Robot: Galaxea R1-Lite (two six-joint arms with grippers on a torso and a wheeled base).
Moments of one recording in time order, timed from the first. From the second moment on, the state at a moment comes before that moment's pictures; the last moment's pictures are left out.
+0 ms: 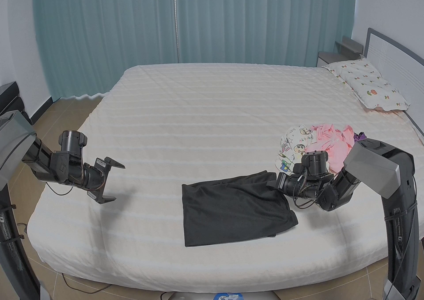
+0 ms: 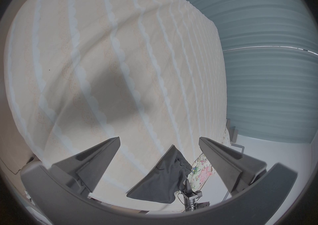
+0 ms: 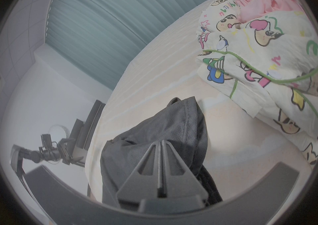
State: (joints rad) left arm 0.09 2.14 -1.06 -0.23 -0.42 -1.16; right arm 0.24 2.52 -1.17 -0.84 0.35 0.63
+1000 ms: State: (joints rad) left arm 0.09 2.14 -1.06 -0.23 -0.42 -1.16; right arm 0.25 2.52 -1.13 -0.87 0.35 0.70
